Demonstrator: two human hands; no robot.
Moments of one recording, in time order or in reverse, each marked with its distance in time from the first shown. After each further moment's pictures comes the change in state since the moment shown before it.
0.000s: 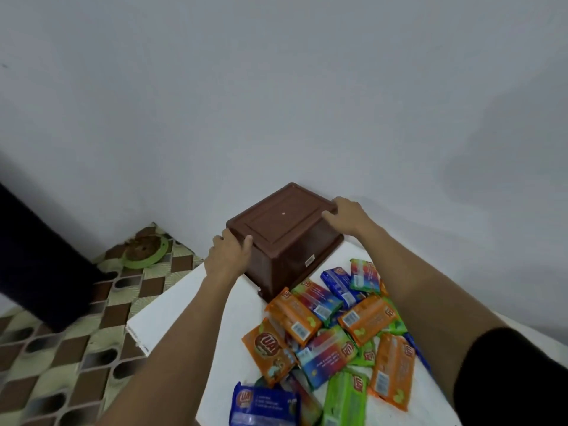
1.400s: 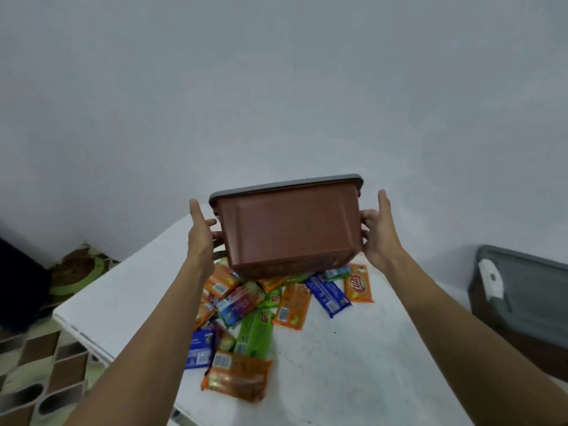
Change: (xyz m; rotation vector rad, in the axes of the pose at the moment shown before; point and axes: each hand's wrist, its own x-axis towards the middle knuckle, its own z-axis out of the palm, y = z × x) left_hand -0.157 0.098 -0.013 -1.186 -0.248 -0.183; right_hand -0.242 0.142 -0.094 1.293 0.312 0.270
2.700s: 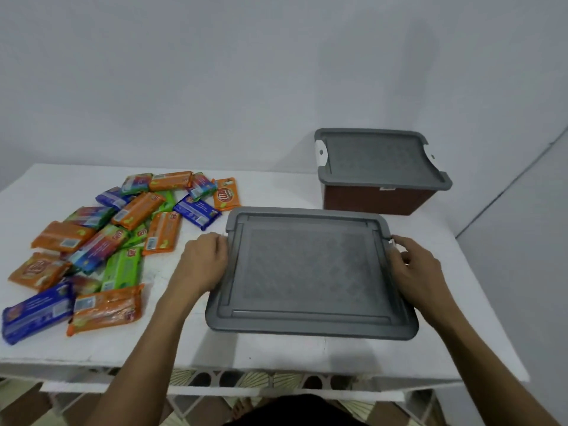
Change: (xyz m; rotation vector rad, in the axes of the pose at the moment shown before) left_hand -0.213 -0.158 0.120 1.195 -0.510 0.585; right_hand -0.290 0.084 -0.282 -0.923 0.562 -0.051
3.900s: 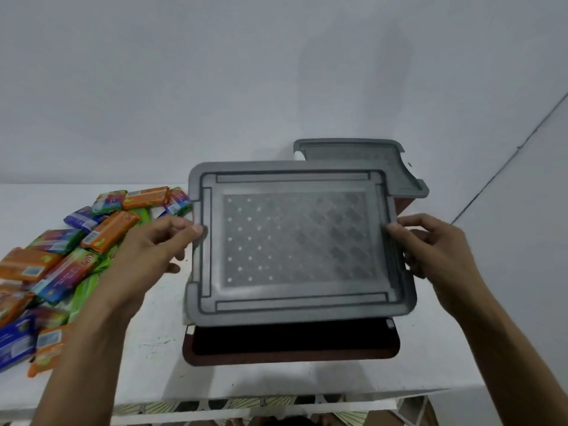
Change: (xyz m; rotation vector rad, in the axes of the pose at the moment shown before) left_hand -0.007 0.032 -0.077 -0.751 -0.081 -0.034; right_hand 0.008 -0.034 -0.064 0.490 0.016 -0.053
